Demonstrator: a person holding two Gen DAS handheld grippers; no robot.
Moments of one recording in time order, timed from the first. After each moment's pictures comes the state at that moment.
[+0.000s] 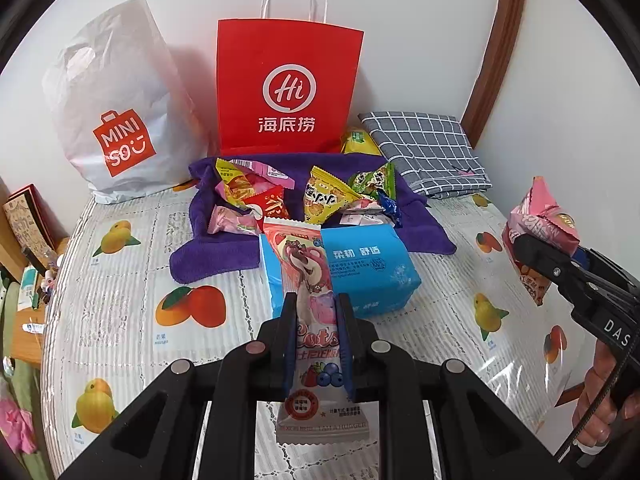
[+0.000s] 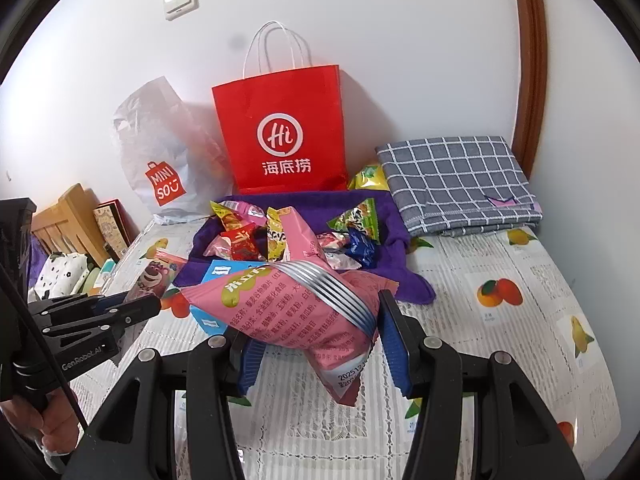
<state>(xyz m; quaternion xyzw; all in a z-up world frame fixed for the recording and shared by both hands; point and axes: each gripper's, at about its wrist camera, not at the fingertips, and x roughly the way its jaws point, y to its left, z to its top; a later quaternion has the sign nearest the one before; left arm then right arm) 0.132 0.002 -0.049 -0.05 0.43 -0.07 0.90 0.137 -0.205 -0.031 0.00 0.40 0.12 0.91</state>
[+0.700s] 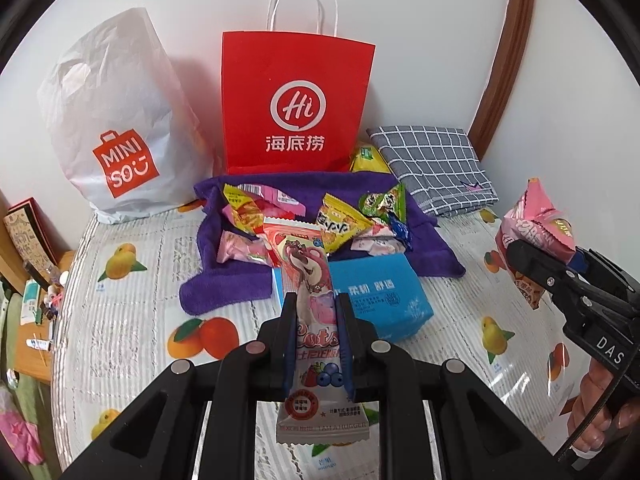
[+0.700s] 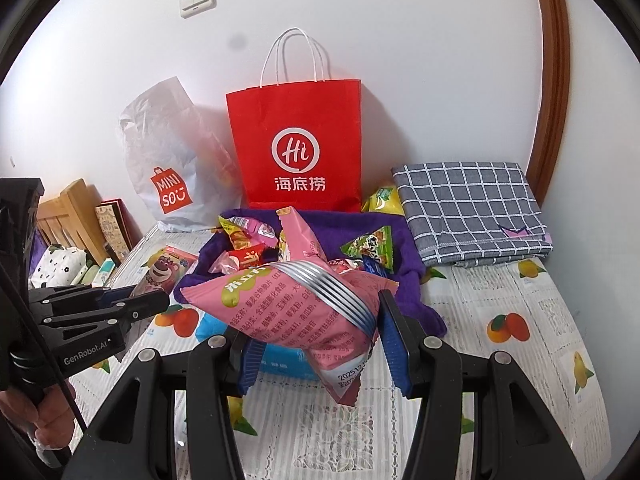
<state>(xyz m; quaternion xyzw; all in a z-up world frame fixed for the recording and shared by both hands) 0.159 0.015 -0.035 -0.04 0.42 -0.06 0.90 0.161 -0.182 -0.022 -0.02 0.38 0.13 0.92</state>
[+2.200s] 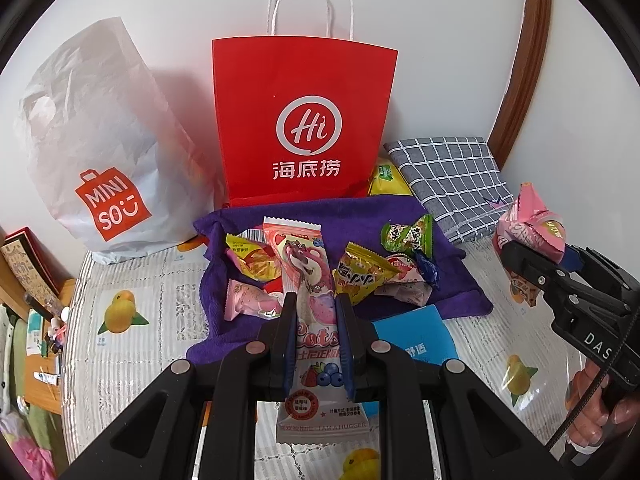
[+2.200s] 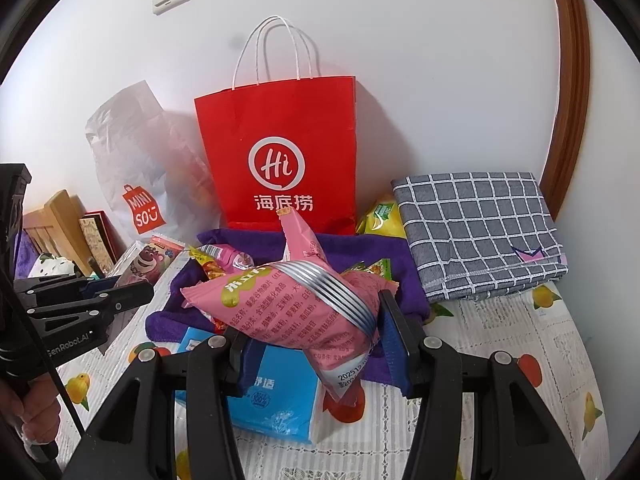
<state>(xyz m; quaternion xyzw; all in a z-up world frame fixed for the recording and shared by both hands) 0.234 0.021 -0.033 -0.03 0.42 -0.05 0.90 0.242 -0.179 -0.041 -0.02 0.38 0.12 0.92</state>
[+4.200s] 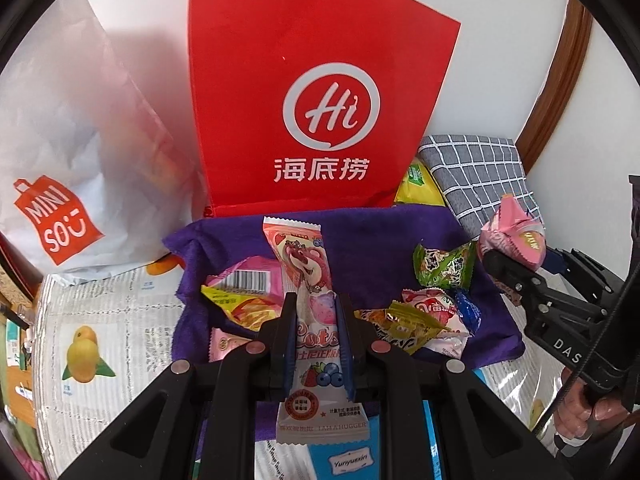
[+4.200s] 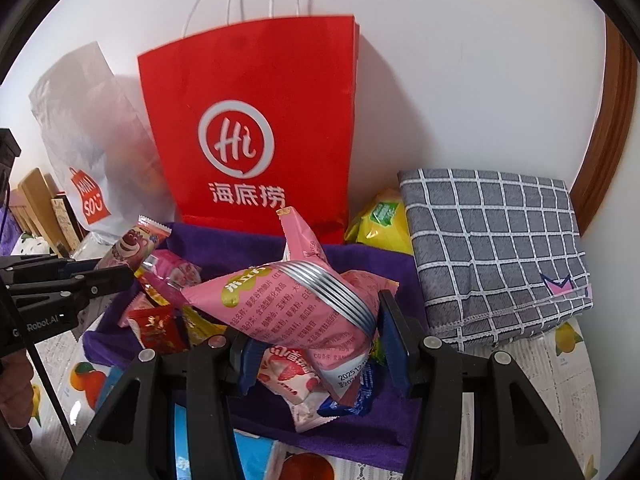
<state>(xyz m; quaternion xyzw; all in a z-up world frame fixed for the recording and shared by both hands) 0.331 0.031 -0.081 -0.05 0.46 -0.06 0.89 0.345 -0.174 -0.104 -0.05 0.42 0.12 0.90</state>
